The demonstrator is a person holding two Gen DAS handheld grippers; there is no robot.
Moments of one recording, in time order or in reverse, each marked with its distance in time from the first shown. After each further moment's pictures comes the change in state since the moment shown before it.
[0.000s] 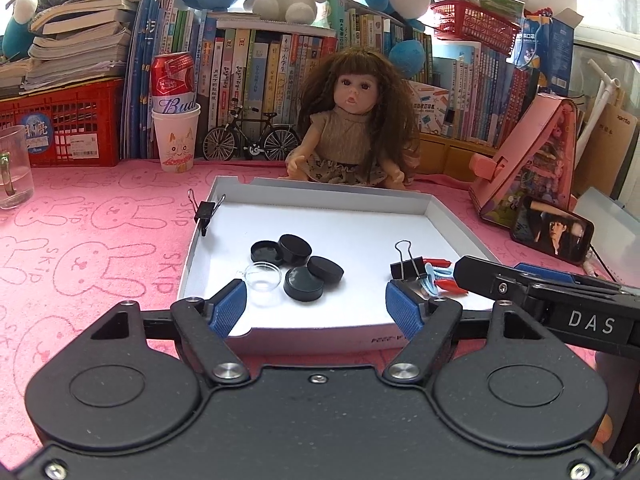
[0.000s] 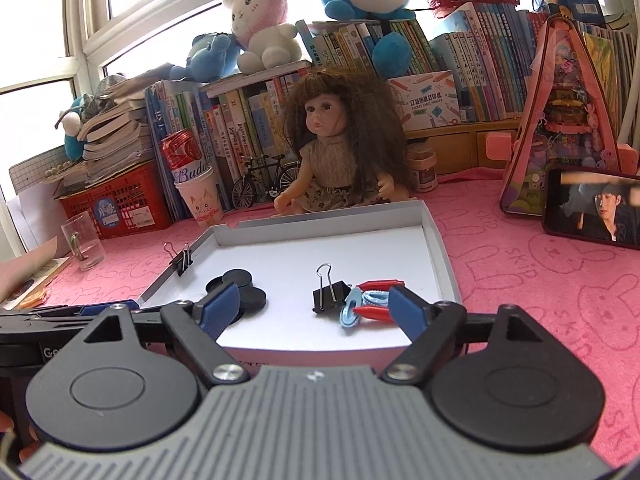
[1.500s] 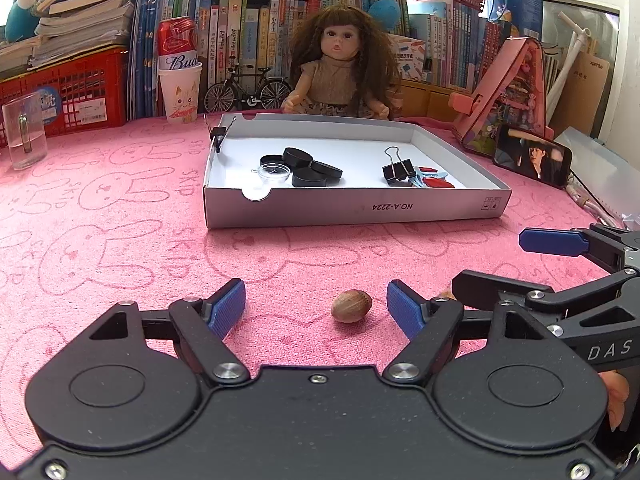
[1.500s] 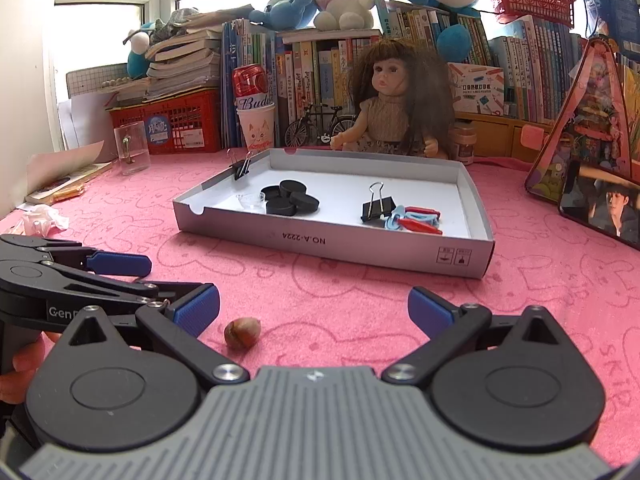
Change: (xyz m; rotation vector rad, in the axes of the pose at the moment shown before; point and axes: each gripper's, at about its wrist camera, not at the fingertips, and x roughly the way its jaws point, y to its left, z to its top) left arm -0.046 0.013 -0.074 0.075 0.073 -0.020; right arm -0.044 0.030 -0.066 -0.218 0.086 0.058
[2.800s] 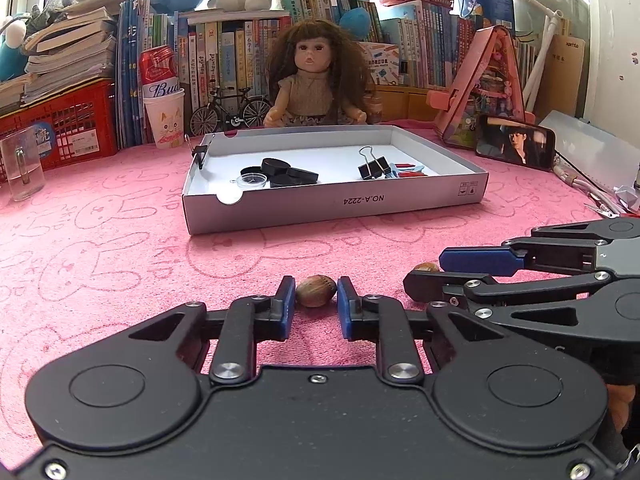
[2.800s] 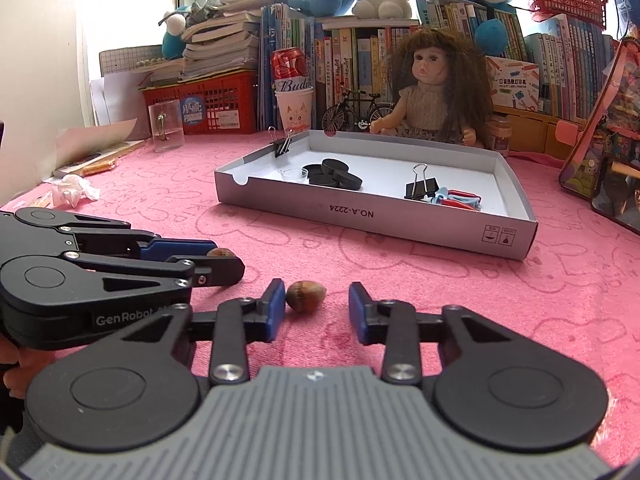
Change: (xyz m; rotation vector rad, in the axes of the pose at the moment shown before) left arm -0.012 -0.023 -0.018 0.094 -0.060 0.009; right arm -0.001 0.019 -0.014 -0.055 0.006 0.075
